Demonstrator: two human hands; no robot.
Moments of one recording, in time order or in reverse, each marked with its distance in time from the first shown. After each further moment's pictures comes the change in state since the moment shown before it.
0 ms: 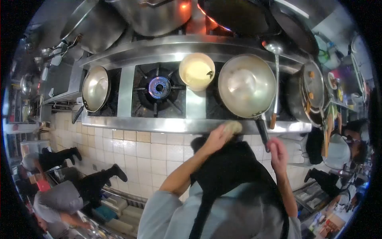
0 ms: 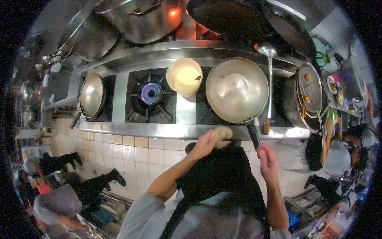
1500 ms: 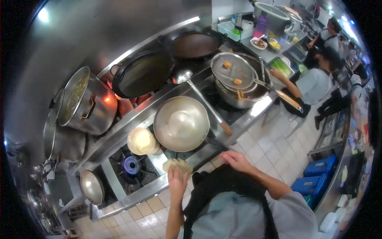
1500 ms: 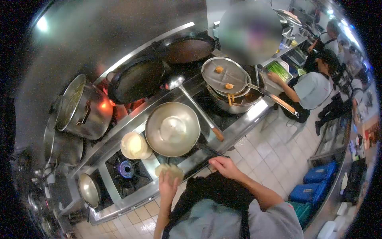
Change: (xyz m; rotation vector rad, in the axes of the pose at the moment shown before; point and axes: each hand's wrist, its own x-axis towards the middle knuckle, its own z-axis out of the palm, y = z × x) left_hand -0.018 0.055 -0.047 0.601 0.131 0.178; right_hand -0.021 0.023 0.009 0.246 0.075 0.050
